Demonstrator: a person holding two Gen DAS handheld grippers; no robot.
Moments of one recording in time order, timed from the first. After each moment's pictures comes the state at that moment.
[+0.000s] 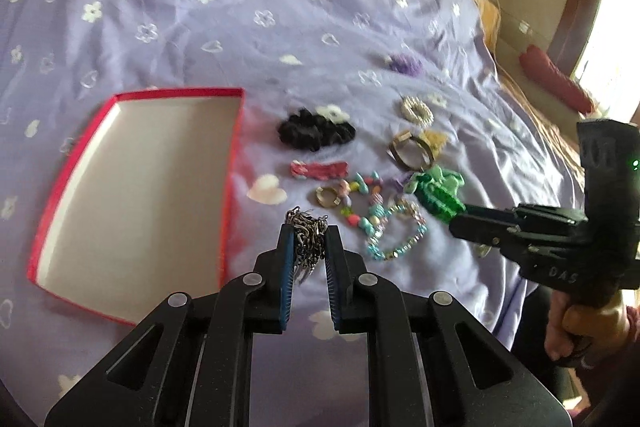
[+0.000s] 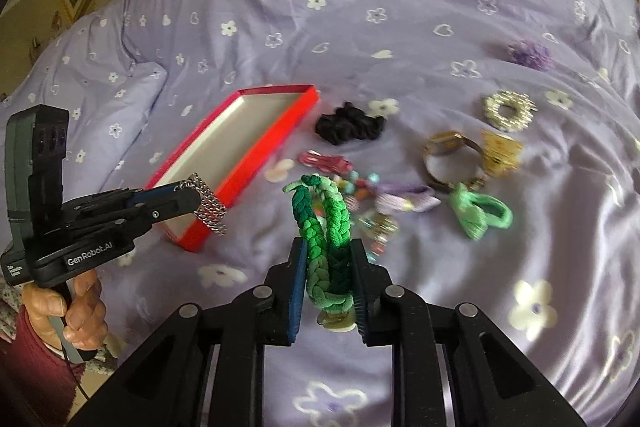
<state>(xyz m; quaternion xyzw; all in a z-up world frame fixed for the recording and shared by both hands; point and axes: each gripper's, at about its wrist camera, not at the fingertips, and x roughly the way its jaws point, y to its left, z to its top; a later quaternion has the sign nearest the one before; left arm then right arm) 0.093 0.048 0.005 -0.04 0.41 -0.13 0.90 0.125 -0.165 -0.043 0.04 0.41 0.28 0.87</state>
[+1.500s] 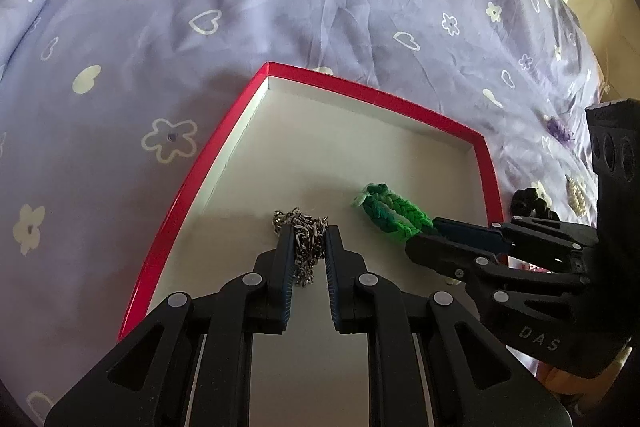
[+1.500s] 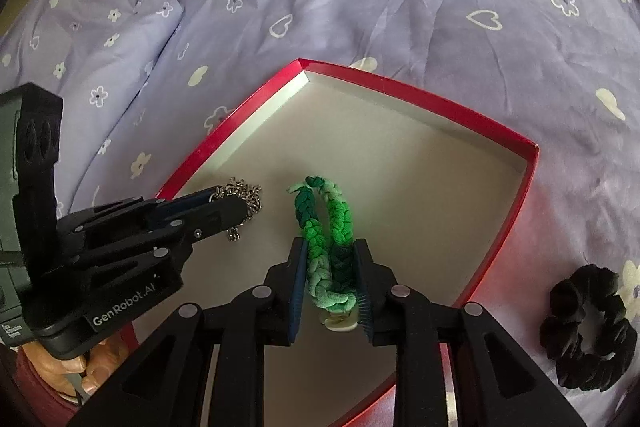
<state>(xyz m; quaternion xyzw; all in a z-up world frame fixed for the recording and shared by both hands) 0.227 0.210 -0.068 -0.11 0.46 0.00 0.88 0.278 0.065 -0.092 -0.05 0.48 0.36 0.80</state>
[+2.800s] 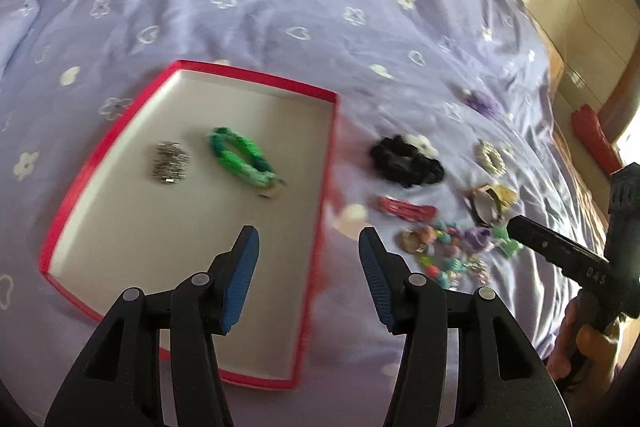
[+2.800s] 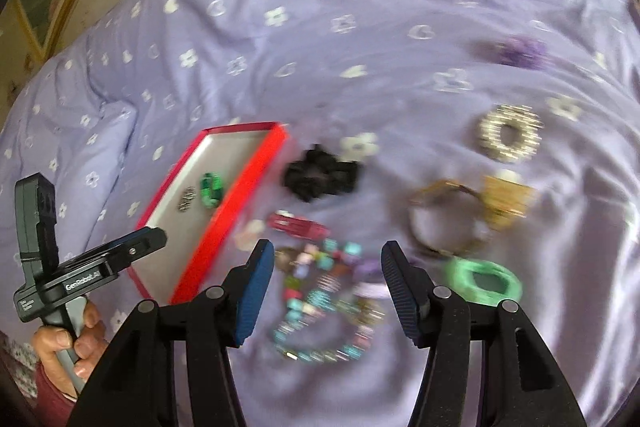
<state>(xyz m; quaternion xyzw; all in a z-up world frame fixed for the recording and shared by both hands) 0.145 0.098 -0.016 -0.12 0.44 -0.05 0.89 0.195 -0.175 -0.044 0.09 0.43 0.23 0.87</state>
